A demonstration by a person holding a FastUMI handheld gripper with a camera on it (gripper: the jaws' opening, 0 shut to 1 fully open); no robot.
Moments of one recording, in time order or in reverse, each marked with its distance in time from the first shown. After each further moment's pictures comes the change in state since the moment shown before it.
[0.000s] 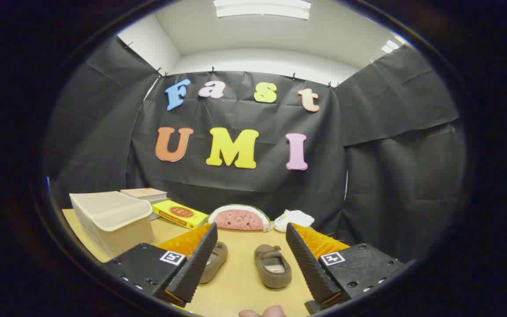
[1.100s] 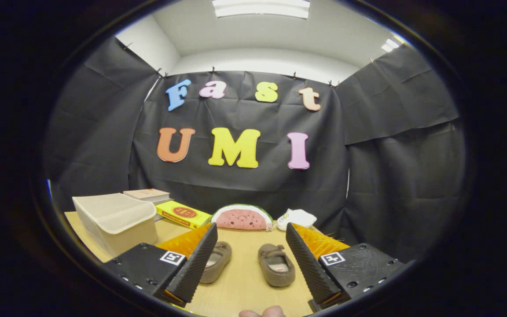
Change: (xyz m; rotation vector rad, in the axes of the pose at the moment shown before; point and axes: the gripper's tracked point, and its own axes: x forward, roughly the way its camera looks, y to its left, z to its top) arm -0.002 0.006 0.004 0.008 0.005 0.010
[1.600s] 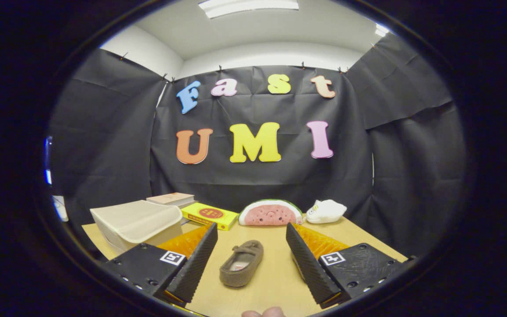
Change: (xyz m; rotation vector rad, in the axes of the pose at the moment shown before) arm 0.018 0.063 -0.014 0.100 0.037 0.164
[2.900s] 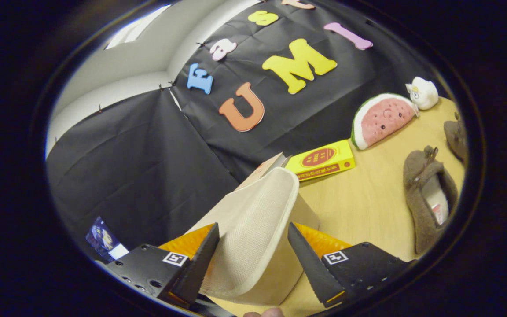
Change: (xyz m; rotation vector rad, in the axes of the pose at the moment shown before) arm 0.115 0.249 -0.101 0.600 0.370 0.515
